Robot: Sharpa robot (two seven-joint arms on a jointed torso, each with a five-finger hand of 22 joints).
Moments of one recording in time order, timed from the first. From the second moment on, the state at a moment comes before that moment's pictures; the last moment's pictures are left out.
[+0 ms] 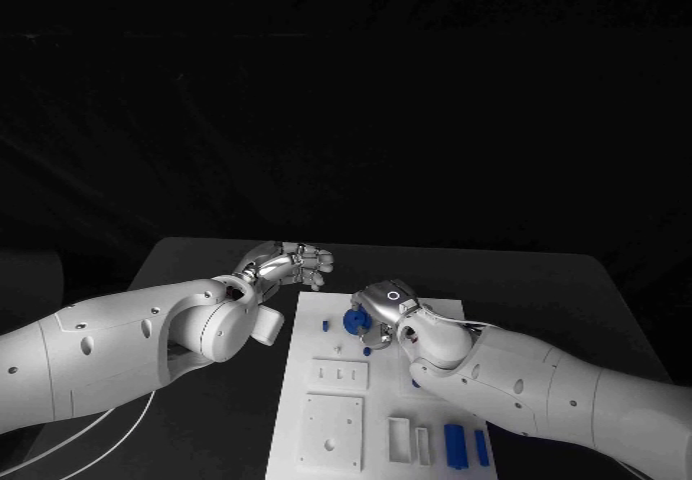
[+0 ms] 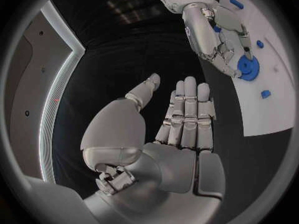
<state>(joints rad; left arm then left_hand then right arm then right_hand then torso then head) 1.34 -0.82 -0.14 1.49 -0.09 -0.33 0.27 1.08 -0.11 0.46 -0.28 0.05 0.81 0.18 0.34 0.47 1.19 0.11 0.10 0.23 1.05 0.03 0.60 0.66 0.05 0.86 -0.07 0.57 1.31 1.15 -0.35 -0.12 1.08 -1.92 -0.45 -0.26 1.05 -0.25 0.82 -0.12 0.16 0.91 0.10 0.32 0.50 1.14 -0.01 1.19 1.12 1.30 -0.12 1.34 0.85 0.19 1.37 -0.08 0.93 1.31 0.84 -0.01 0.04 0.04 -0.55</state>
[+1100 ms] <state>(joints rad) 1.34 -0.82 -0.14 1.49 -0.09 -0.33 0.27 1.08 -0.12 0.46 -0.28 0.05 0.81 0.18 0.33 0.47 1.19 0.11 0.10 0.23 1.05 0.03 0.60 0.66 0.05 0.86 -0.07 0.57 1.31 1.15 -0.35 -0.12 1.07 -1.87 -0.41 -0.27 1.06 -0.25 0.82 -0.14 0.25 0.88 0.14 0.24 0.45 1.11 0.02 1.18 1.10 1.30 -0.09 1.32 0.86 0.18 1.36 -0.08 0.93 1.31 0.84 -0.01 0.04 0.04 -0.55</state>
